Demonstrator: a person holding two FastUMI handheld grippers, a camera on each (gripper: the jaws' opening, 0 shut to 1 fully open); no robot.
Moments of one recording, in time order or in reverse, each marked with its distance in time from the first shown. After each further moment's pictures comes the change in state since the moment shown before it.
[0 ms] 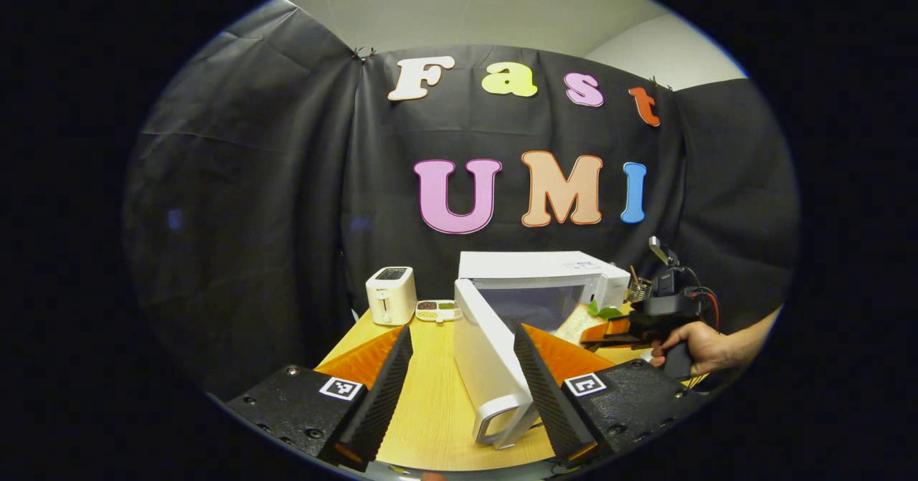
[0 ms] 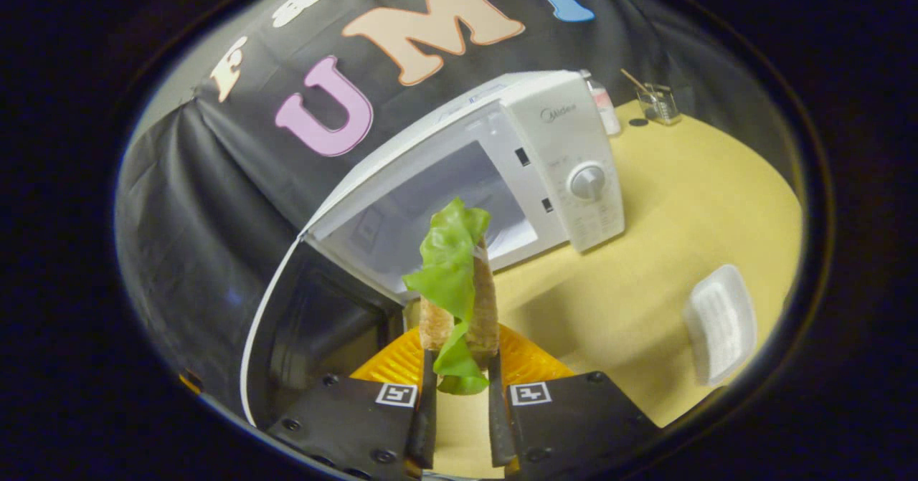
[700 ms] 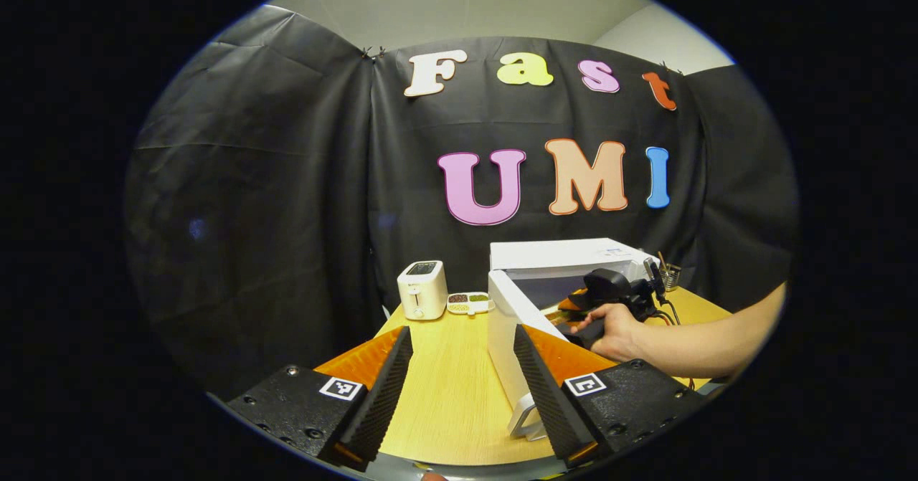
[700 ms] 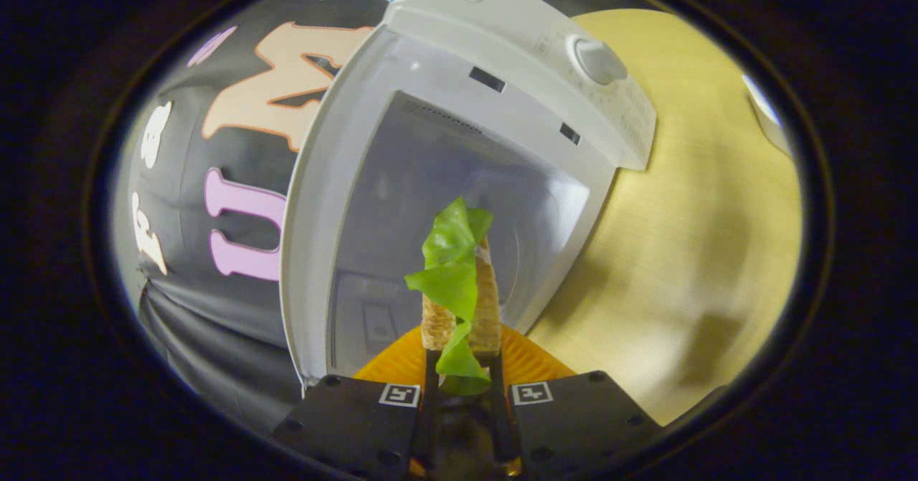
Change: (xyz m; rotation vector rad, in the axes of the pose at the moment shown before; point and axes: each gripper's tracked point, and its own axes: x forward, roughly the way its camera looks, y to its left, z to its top) left arm -0.008 0.036 -0.005 0.047 0.049 0.109; right arm 0.131 0.046 0.025 0.663 -0.167 -0.032
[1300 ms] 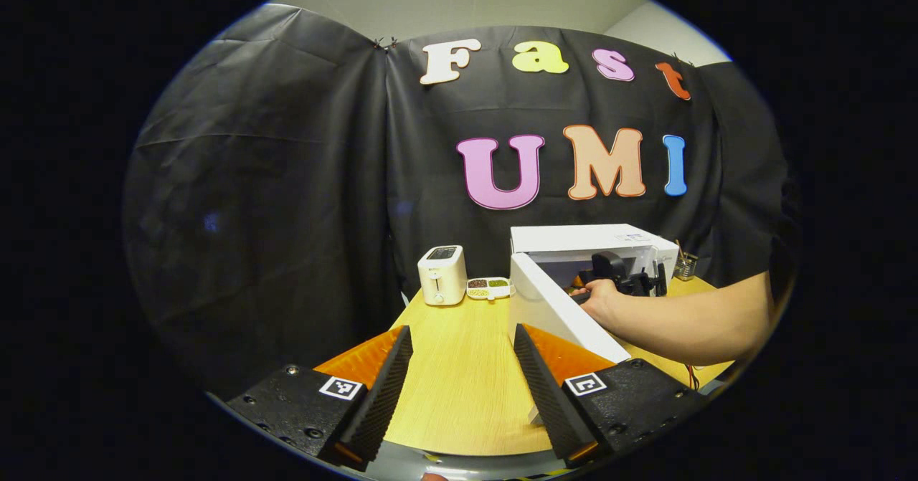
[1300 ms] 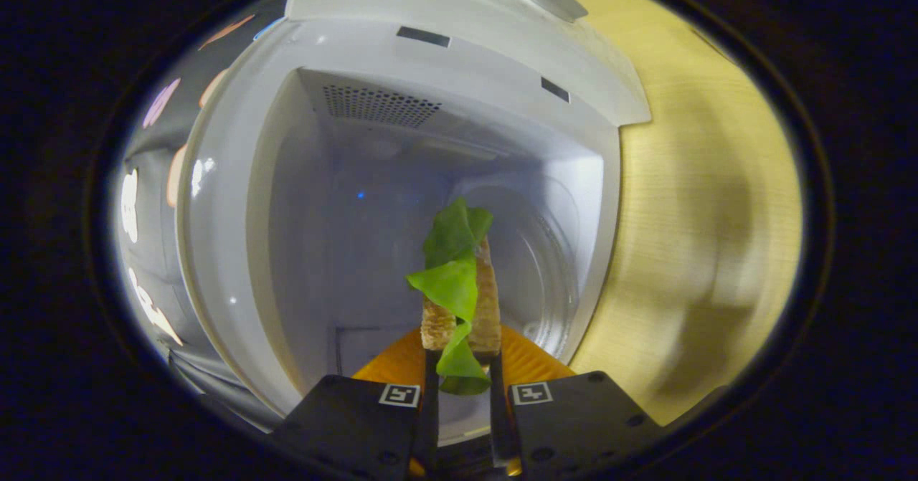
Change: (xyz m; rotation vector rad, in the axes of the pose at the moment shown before) left arm -0.008 0.022 -0.014 0.013 0.048 0.055; right arm 0.061 0.009 0.008 0.237 -0.095 -0.020
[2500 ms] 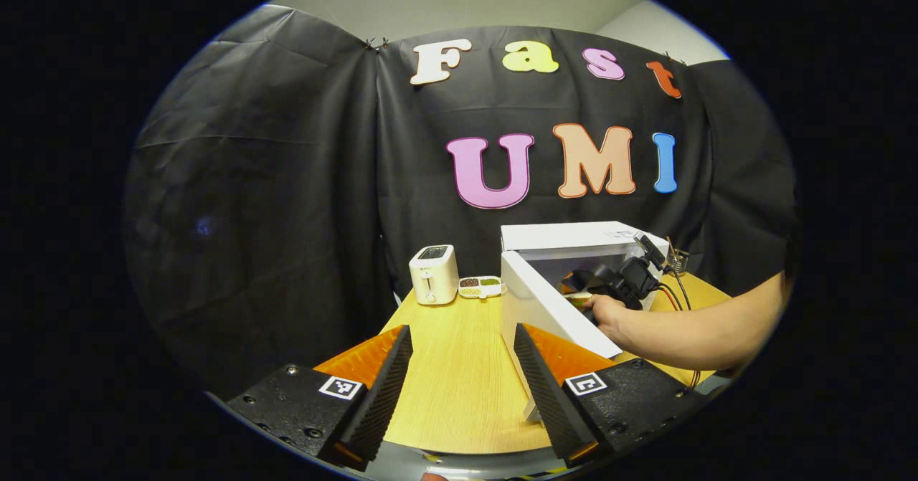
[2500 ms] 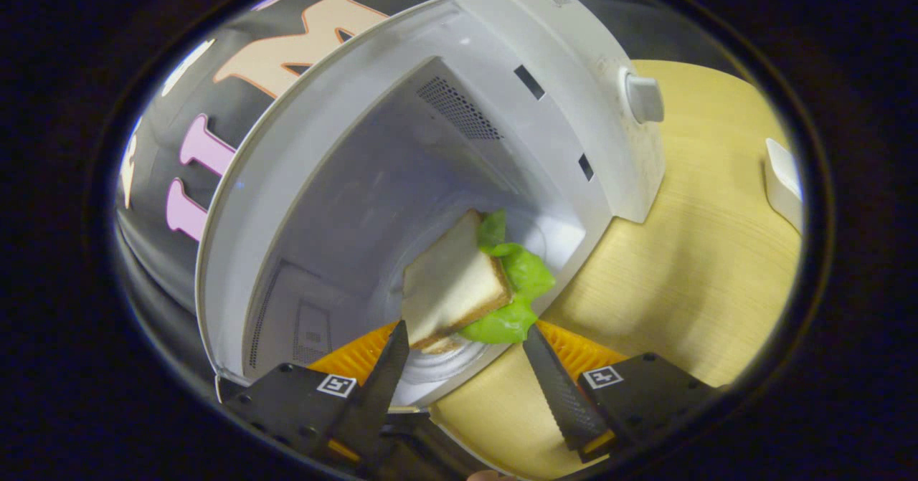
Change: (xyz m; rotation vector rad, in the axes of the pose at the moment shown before) left arm -0.005 -0.007 -0.004 0.012 -0.007 -0.033; right arm -0.041 -0.040 0.015 -0.554 -0.032 -0.126
